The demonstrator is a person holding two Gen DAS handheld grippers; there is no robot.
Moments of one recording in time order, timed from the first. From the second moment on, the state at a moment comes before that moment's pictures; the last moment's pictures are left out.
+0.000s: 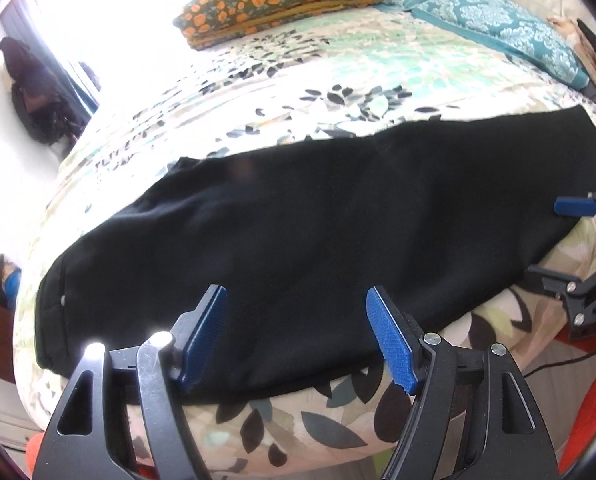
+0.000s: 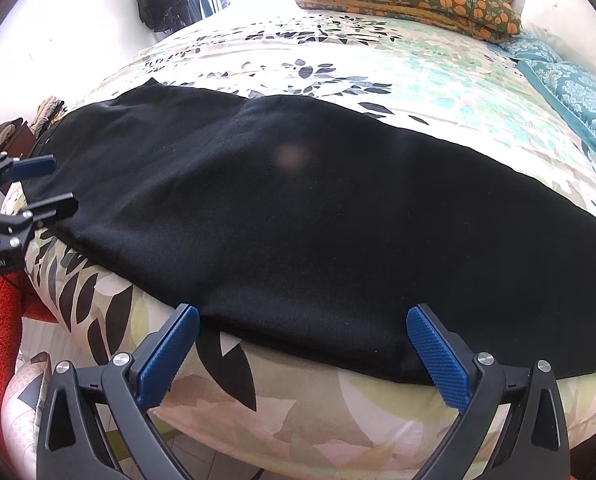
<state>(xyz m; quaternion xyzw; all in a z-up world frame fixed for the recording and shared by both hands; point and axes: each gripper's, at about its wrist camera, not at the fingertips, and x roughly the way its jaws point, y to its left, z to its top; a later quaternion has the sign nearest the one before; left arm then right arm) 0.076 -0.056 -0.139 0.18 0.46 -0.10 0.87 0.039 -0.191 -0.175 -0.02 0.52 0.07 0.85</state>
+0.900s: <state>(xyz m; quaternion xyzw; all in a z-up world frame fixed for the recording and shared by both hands) 0.097 -0.059 -0.175 0.15 0.49 -0.09 0.85 -0.081 -0.565 -0.105 0.42 0.39 -0.19 0.80</state>
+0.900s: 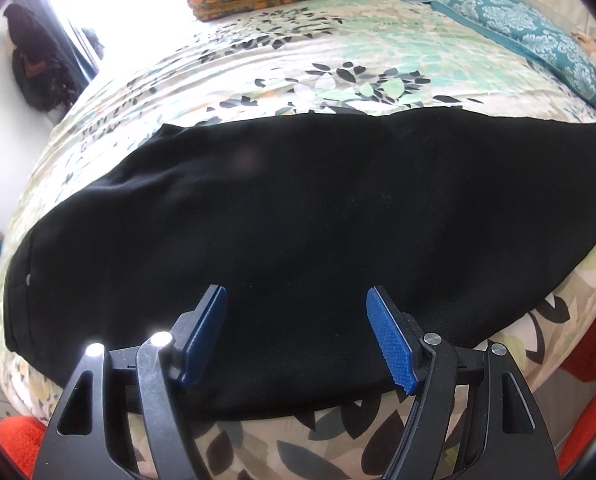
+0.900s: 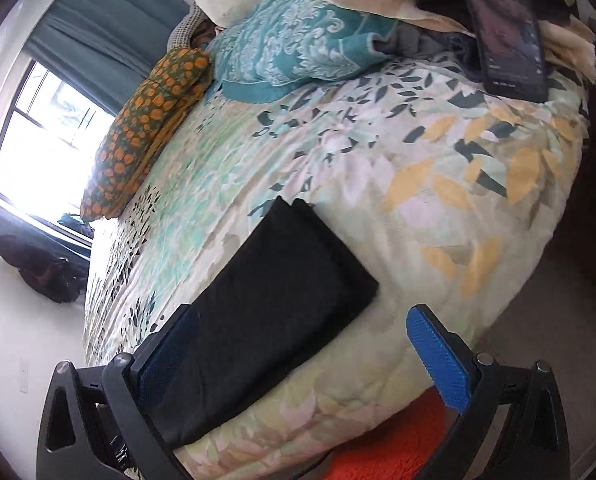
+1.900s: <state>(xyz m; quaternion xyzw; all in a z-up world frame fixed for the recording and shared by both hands) 0.099 -0.060 -0.171 0.15 0.50 -0.09 0.85 -0.031 -0.580 -0.158 0.42 0.46 -0.10 0.78</state>
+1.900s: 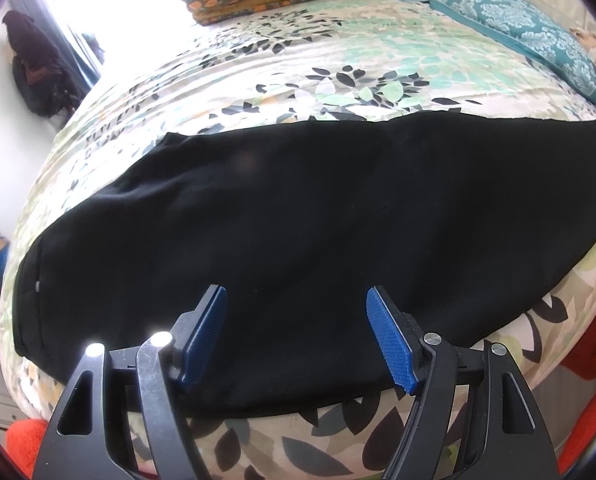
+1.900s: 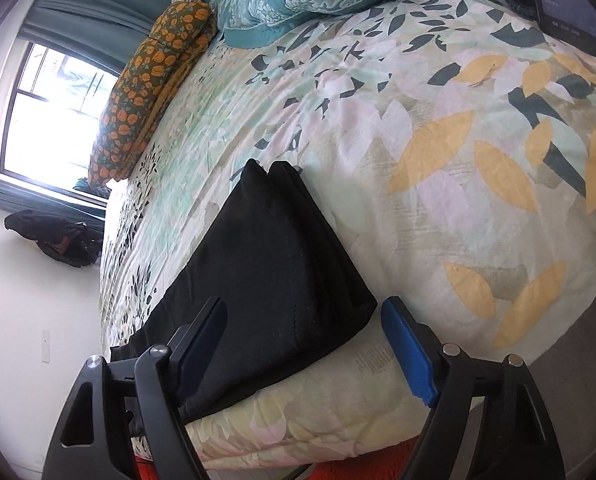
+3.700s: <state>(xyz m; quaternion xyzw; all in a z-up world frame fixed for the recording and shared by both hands) 0.097 0.058 -0.136 -0.06 0.46 -0.14 0.88 0.066 -0.074 -0.130 0.14 0.49 0.22 0.83</state>
